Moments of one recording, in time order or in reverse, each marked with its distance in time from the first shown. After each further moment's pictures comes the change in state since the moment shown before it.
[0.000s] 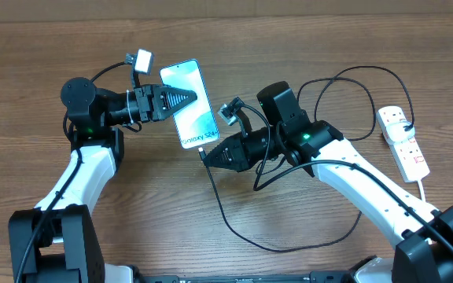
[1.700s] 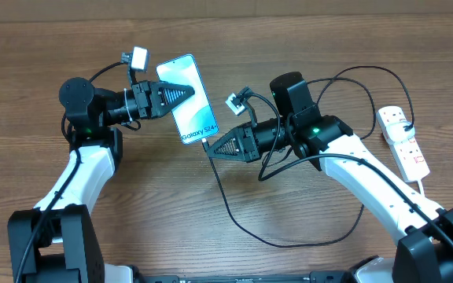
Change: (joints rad) left arm 0.010 0.000 0.000 0.003 -0.050 -0.045; right arm -0.064 0.002 0.003 0.092 -0.179 0.039
